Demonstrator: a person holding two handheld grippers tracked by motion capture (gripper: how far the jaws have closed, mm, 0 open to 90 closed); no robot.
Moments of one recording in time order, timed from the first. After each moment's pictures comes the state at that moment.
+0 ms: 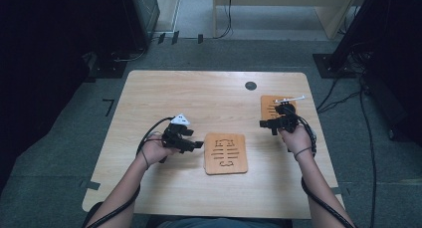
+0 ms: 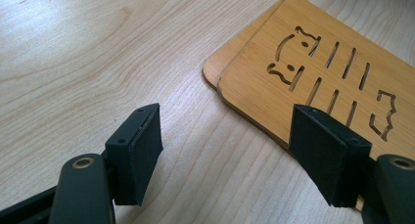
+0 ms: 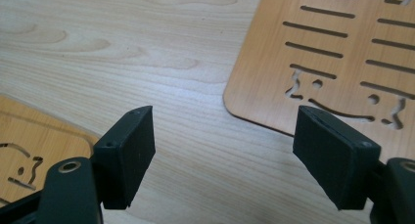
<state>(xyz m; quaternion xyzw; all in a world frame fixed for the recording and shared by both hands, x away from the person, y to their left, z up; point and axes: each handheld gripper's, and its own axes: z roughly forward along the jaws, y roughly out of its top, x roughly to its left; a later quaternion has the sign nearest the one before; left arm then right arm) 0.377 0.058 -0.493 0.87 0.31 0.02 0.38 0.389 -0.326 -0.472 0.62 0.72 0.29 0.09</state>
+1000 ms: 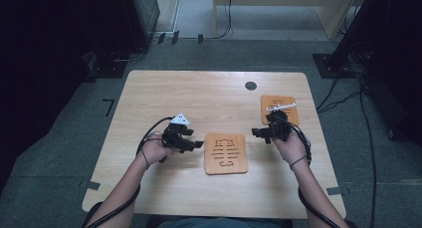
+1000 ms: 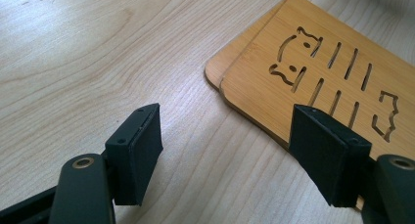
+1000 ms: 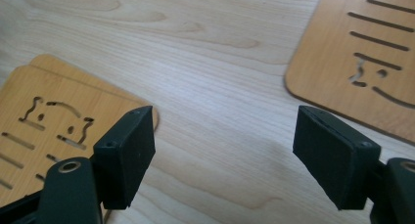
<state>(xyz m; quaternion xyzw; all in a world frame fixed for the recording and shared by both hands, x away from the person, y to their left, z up) 0.378 0.059 -0.493 0.87 0.31 0.02 0.38 0.360 -0.295 -0.468 0.58 0.75 0.30 0.10</state>
